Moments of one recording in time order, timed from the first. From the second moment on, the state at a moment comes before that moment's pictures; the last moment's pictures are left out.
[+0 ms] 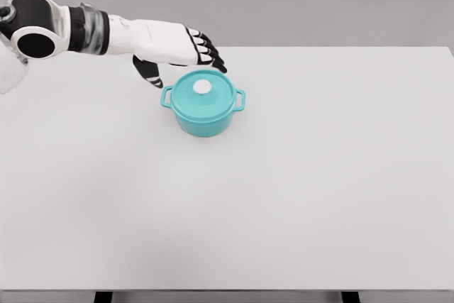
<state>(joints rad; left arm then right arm) -1.20 0.61 -1.07 -1.31 -0.28 -0.61 -0.61 0.04 0.00 0.75 -0.07 0.35 -0.21 0.09</state>
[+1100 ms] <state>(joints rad) -1.19 0.47 -1.13 -1.15 -0.39 -0.61 -0.61 0.04 0.00 0.75 -0.07 0.35 -0.21 0.09</state>
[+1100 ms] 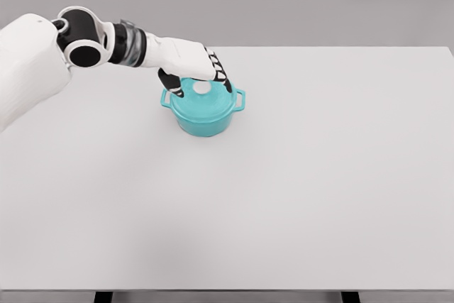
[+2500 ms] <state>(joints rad) -1.19 0.41 -1.14 -1.08 -0.48 -0.61 -0.61 0.04 0.00 0.75 -0.07 0.35 -0.21 0.09</state>
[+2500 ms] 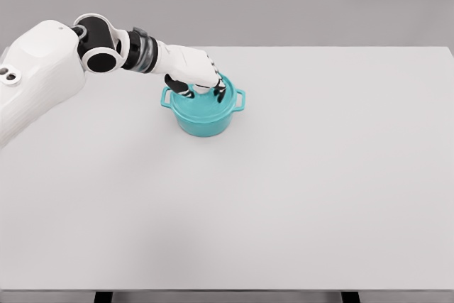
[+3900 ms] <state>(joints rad) -1.17 0.69 -1.14 -1.08 -0.53 -0.61 -0.61 0.04 0.00 0.75 -0.07 0.35 -0.21 0.09</state>
